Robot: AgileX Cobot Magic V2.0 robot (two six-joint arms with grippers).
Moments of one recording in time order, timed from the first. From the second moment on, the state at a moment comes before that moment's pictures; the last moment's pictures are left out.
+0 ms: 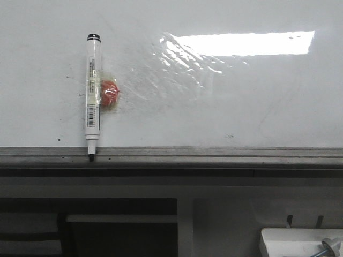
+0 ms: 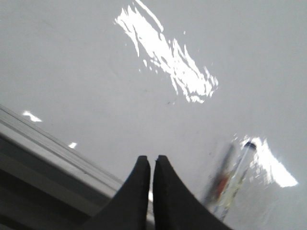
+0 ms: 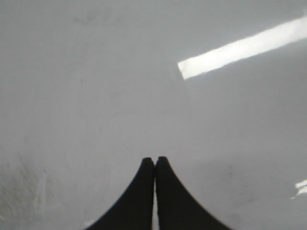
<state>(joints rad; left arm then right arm) -0.13 0.00 -0.01 -0.72 0.15 -0.17 0.07 -0.01 0.01 0.49 -0.06 -0.13</state>
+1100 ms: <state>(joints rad) -0.49 0.84 -0.52 -0.70 0.42 0.35 0.19 0.38 -0.54 0.29 0.57 -0.22</state>
